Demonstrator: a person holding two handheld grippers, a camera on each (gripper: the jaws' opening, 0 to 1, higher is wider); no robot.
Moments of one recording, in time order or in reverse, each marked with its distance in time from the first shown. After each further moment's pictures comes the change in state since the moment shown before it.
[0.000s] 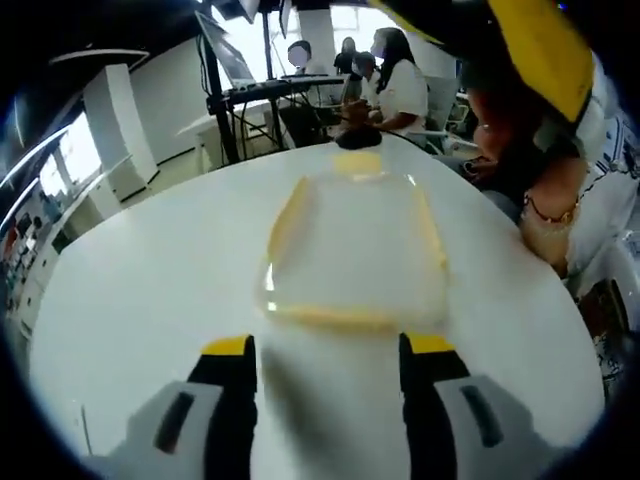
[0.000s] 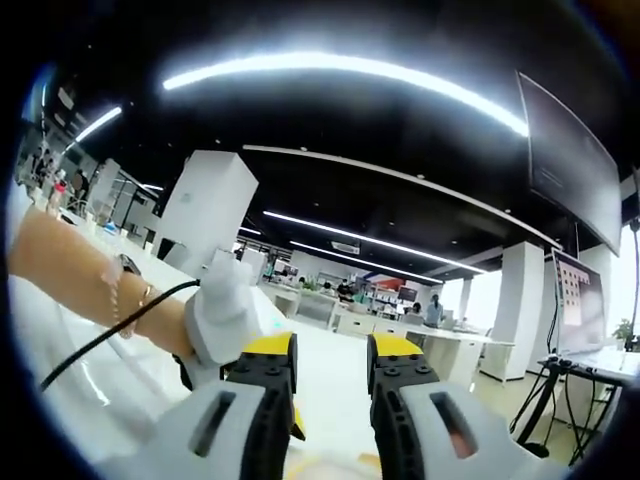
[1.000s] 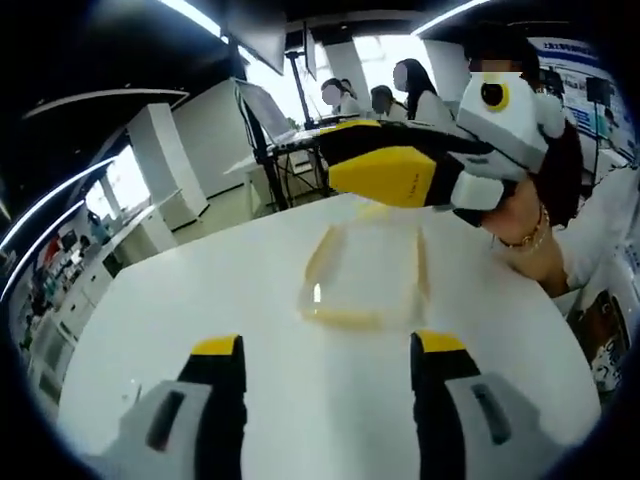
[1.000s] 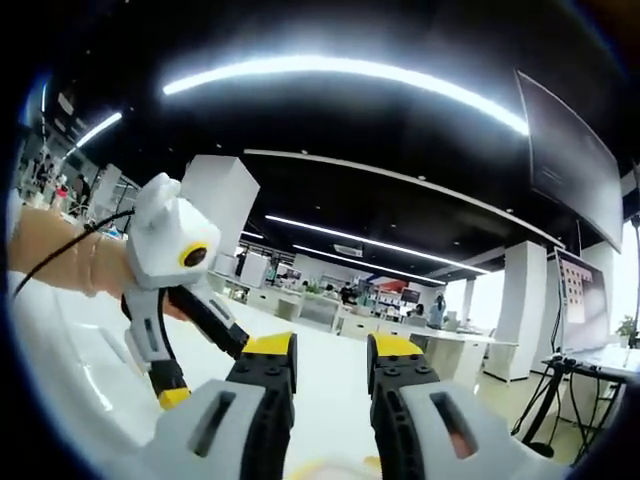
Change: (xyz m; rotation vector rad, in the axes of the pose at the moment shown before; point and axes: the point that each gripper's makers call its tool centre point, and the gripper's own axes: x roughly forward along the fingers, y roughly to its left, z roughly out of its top) left arm -0.080 0.000 0.022 0.028 -0.143 0.236; right arm 0.004 0.001 0.003 0.009 -0.013 0.009
